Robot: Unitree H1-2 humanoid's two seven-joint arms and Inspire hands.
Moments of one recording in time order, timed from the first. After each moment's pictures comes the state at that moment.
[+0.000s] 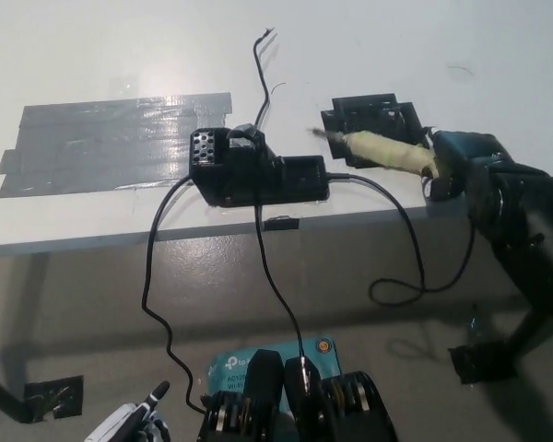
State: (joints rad) left_arm -0.12 0.33 -0.16 0.54 0.07 -0.01 -0.30; right_arm -0.90 -0.35 0.53 0.60 -0.78 0.44 0.41
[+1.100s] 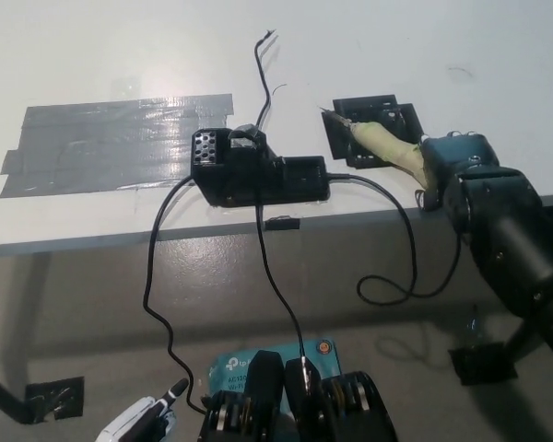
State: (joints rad) left_arm -0.15 0.33 -0.21 0.53 0.07 -0.02 -0.34; right_arm -0.89 -0.30 0.53 0.59 -1.07 0.45 0.55
